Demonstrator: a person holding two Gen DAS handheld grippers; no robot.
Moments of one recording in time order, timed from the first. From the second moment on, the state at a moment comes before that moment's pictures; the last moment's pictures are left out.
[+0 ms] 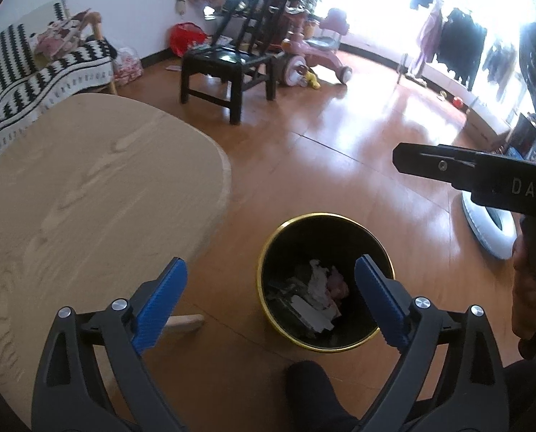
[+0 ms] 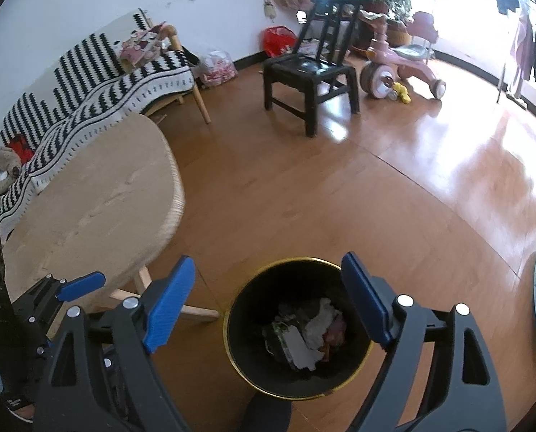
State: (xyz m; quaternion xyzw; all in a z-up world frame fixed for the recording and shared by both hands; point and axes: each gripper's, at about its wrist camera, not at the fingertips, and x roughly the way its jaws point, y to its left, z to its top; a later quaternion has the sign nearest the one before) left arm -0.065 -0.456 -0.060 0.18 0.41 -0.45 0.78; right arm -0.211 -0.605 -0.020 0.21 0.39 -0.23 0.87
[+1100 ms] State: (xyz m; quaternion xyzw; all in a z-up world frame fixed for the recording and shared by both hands) left arm 0.065 -0.016 0.008 0.02 0.38 -0.08 0.92; right arm 0.066 -0.237 0.026 0.05 0.40 0.04 0.91
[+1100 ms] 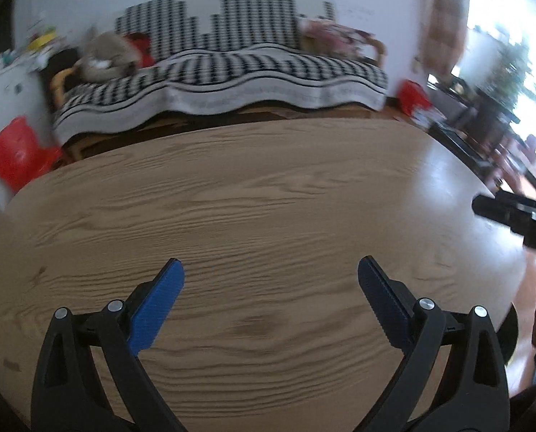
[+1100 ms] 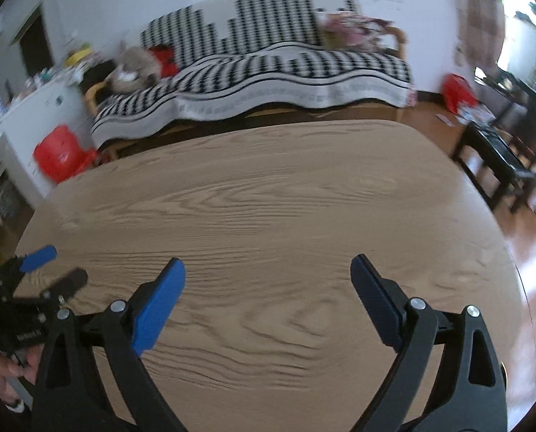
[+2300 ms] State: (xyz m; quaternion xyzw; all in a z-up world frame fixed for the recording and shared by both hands) left arm 0.074 0.050 0.001 0.00 0.39 -0.01 0.92; right arm 0.075 -0.168 0.015 0.01 0.40 0.06 0.92
